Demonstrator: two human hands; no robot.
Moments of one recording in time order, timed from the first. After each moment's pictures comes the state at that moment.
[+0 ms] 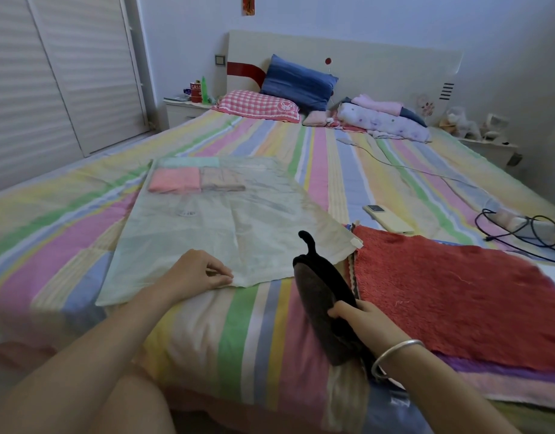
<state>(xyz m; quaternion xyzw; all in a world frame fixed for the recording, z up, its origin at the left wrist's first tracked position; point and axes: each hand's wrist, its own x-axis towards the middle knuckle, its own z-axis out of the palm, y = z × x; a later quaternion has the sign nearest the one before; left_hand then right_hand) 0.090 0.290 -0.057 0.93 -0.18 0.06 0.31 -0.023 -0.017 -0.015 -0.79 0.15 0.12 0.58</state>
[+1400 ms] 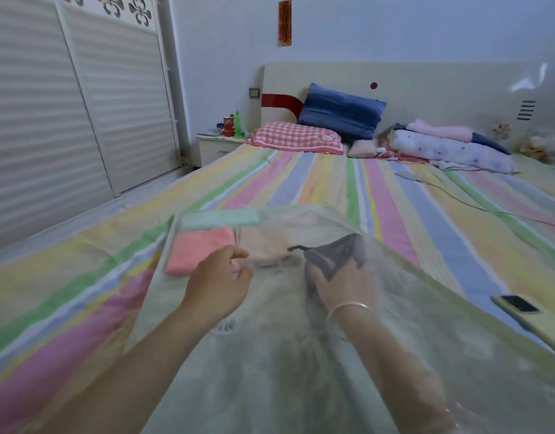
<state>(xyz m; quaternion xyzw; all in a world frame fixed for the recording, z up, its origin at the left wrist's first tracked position) 0.303 0.325 0.004 0.92 0.03 0.14 0.36 0.364 0.122 -0.042 -0.95 0.16 -0.10 0.24</state>
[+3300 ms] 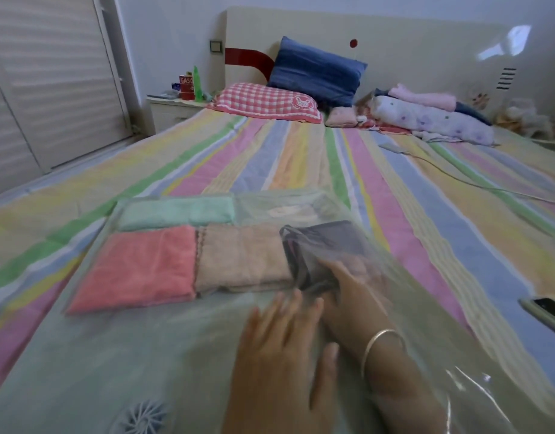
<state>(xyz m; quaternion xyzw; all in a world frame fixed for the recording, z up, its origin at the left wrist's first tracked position) 0.322 0.237 -0.076 0.91 -0.18 0.26 0.26 0.407 0.087 -0.085 -0.98 0.01 -0.12 0.15</state>
